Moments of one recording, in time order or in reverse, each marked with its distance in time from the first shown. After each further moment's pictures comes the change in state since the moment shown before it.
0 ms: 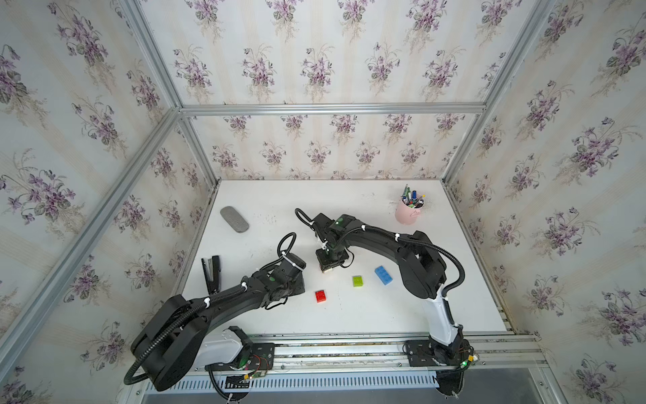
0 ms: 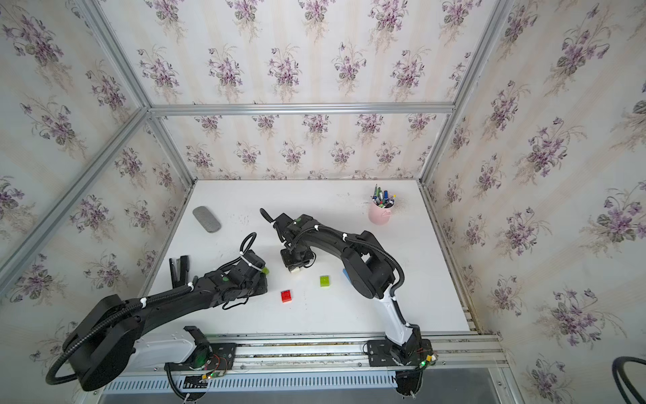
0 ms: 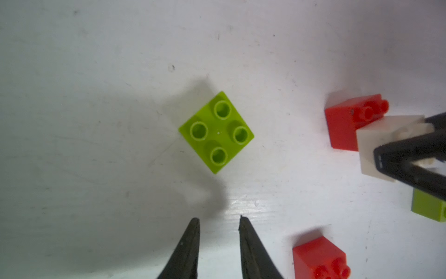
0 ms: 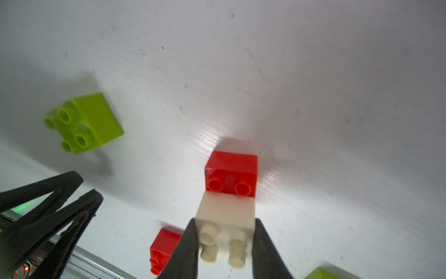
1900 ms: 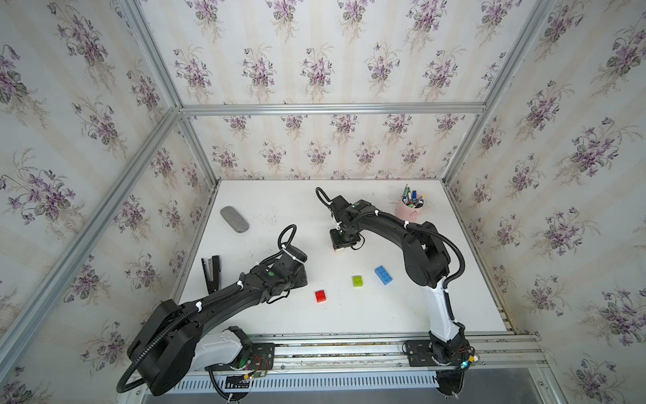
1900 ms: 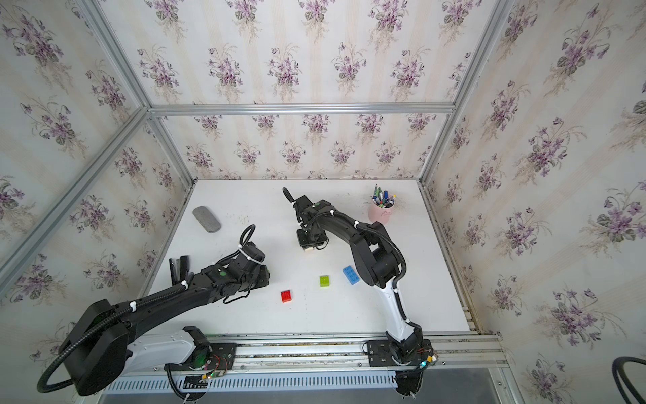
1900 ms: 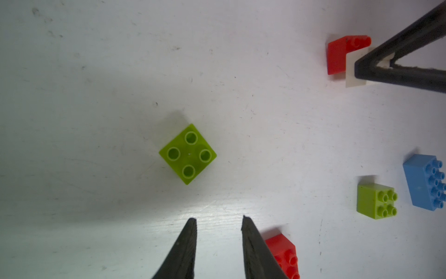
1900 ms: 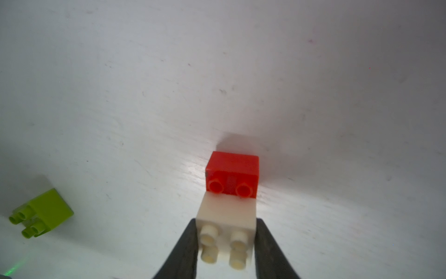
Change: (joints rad) left arm 0.000 -0.023 0.103 -0.060 -0.006 -0.002; right arm -0.180 0.024 0.057 0.068 0.074 -0.064
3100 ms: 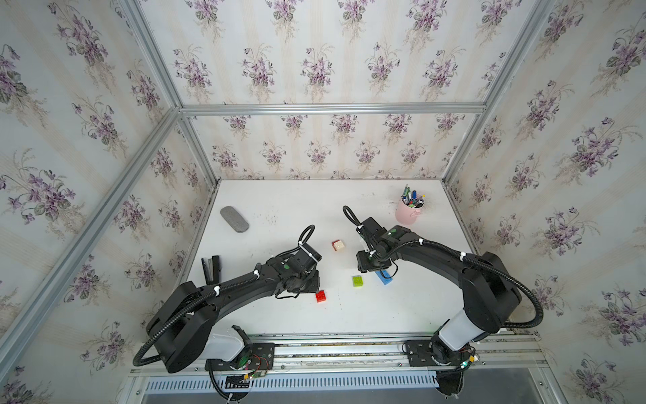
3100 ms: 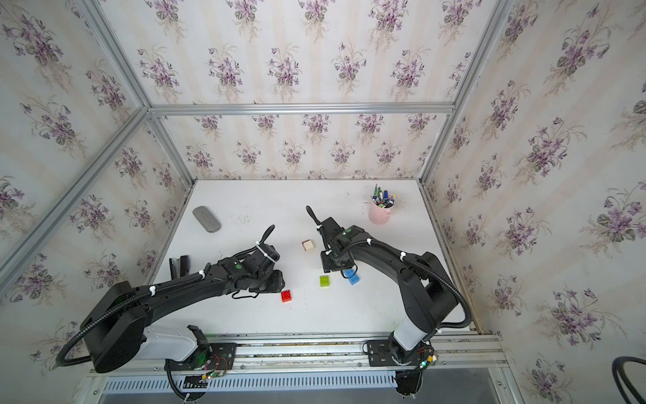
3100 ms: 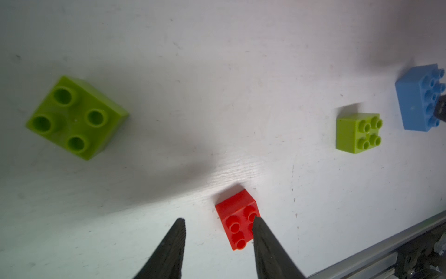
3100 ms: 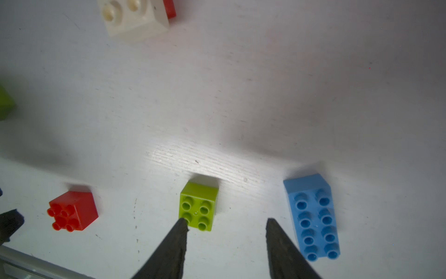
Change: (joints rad) left arm -0.105 0.160 0.140 -0.103 0.177 0.086; right arm -0.002 -0.562 -0.667 0.136 0.040 0.103
